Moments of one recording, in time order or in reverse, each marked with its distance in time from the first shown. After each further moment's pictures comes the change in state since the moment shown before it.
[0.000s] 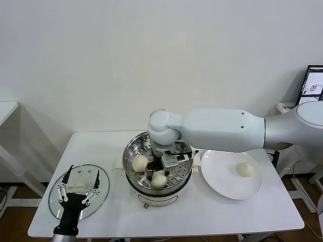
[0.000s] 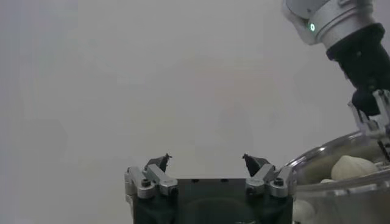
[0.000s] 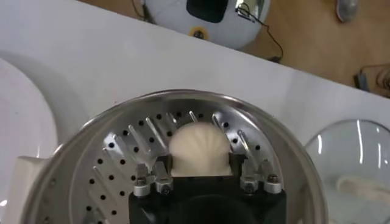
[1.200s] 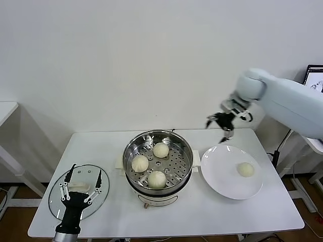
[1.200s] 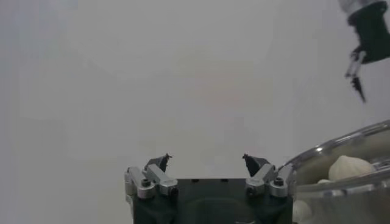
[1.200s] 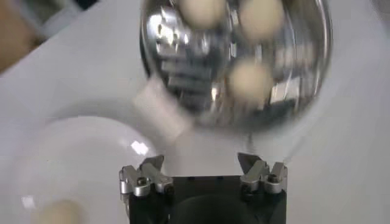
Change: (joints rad) left arm -0.014 0.005 0.013 0.008 0.003 0.009 0.000; right arm -0.032 -0.455 0.166 -0.445 0.401 -0.536 -0.140
